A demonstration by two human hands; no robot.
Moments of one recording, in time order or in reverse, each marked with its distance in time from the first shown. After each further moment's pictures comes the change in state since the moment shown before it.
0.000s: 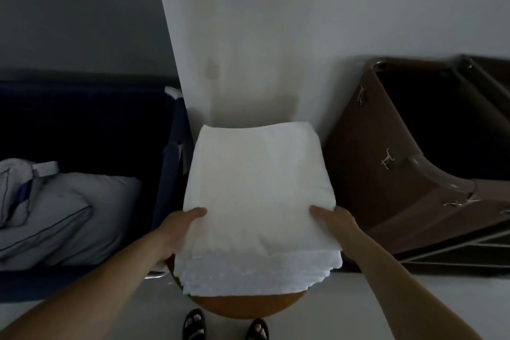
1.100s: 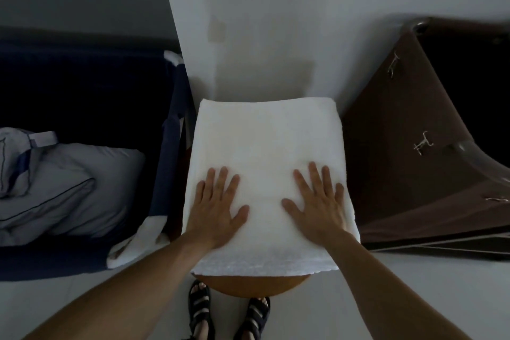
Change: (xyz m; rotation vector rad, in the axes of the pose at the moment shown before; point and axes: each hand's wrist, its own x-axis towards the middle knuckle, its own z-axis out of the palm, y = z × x) left_hand 0.053 -0.048 0.054 1.355 0.209 0.726; right_hand 0.024 0.022 0.062 -1.133 0.059 -0.619
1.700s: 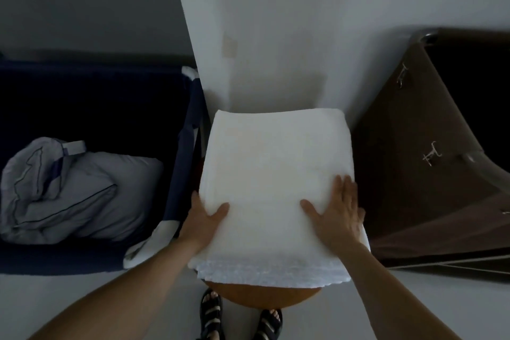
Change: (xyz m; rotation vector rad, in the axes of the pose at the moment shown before) left_hand -0.017 -0.025 -0.015 -0.940 -0.004 -0.568; right_hand -0.006 0.007 -0.010 0.401 0.071 0.267
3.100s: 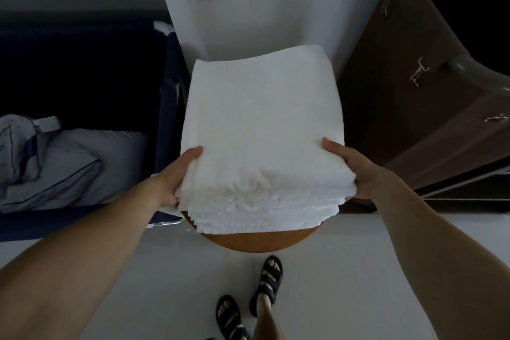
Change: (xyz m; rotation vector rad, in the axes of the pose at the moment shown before) left_hand 0.004 -0.014 -0.040 -0.453 -0.436 -0.401; right_hand -0.031 0.033 -0.043 1.007 -0.609 0.506
